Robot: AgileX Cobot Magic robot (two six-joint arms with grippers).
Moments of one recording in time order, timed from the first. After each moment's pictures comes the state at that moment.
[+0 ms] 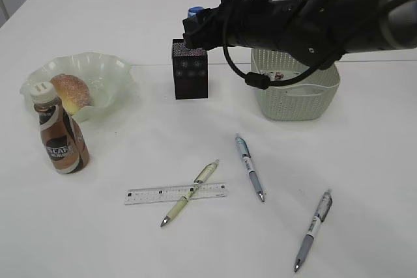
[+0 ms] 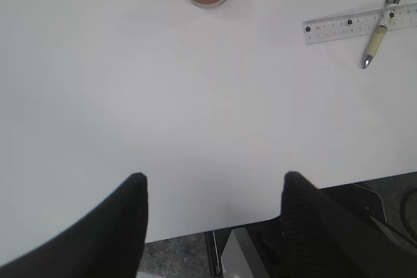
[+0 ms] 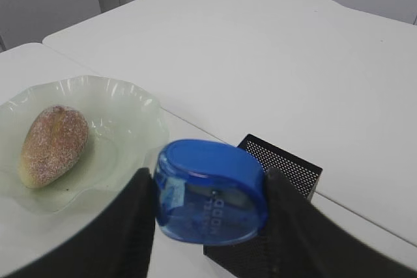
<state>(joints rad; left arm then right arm) -0.26 0.89 -0.98 0.02 1.25 -0.18 0.41 1.96 -1.38 -0.51 -0.23 0.38</state>
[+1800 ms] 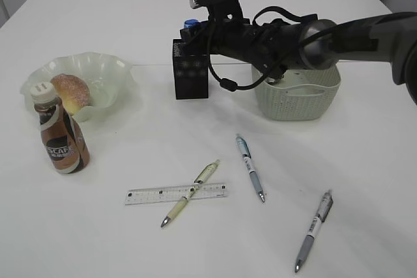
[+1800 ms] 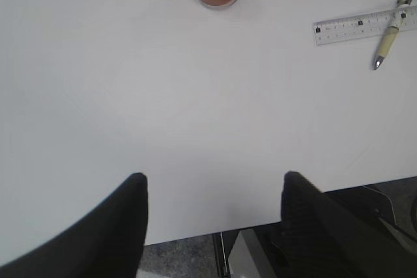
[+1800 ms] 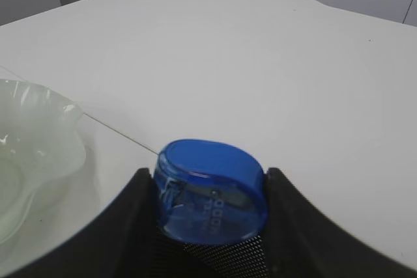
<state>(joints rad) -0.26 0.89 -0.98 0.05 1.25 -0.18 0.35 2.38 -1.83 -0.52 -0.25 0.37</state>
